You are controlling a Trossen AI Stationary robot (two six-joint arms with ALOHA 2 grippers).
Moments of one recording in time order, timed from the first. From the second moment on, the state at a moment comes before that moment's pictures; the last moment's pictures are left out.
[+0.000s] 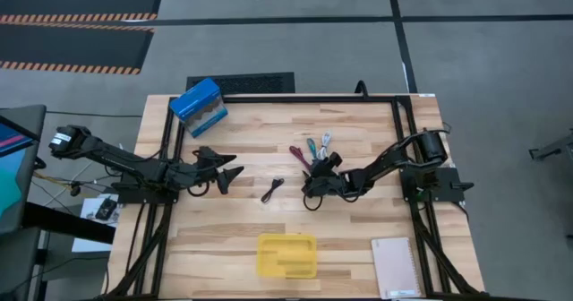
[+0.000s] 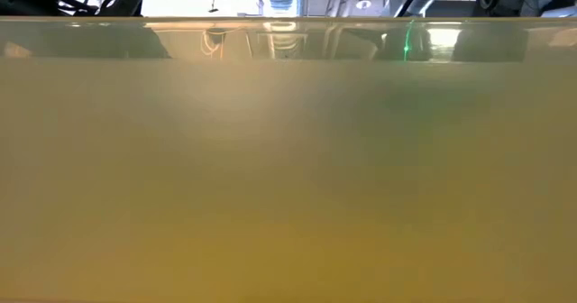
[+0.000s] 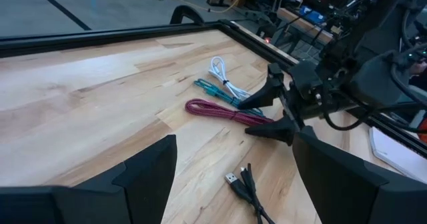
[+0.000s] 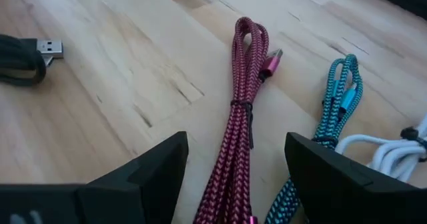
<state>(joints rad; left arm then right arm) -0.24 0.82 0.20 0.30 -0.66 -0.64 0.12 1.93 0.70 0.38 0.73 0.51</state>
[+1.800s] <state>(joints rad) -0.24 1.70 0.55 0.48 -0.74 -0.41 0.12 1.88 0.73 0.40 0.62 0.52</state>
